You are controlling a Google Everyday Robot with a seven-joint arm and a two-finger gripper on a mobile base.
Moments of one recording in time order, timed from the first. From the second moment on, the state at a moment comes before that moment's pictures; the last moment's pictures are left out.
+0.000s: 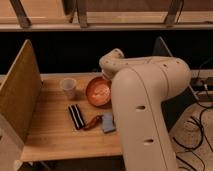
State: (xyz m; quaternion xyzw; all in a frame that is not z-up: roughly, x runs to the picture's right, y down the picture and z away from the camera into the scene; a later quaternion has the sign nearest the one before) arm 0.011 -0.072 0.950 -0.14 0.00 0.33 0.93
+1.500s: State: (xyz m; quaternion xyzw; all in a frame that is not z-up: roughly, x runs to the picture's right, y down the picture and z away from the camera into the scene) arm 0.002 -0.064 0.942 -0.14 -0.03 0.34 0.93
